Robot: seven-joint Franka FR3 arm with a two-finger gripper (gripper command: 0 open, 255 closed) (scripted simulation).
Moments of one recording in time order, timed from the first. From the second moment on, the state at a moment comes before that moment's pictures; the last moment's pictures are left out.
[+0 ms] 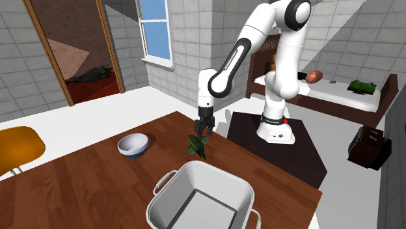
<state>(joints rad) 0.29 -0.03 0.30 -2.65 0.75 2.66 0.27</state>
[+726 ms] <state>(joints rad) 0.29 -0.03 0.30 -2.65 0.75 2.66 0.27</state>
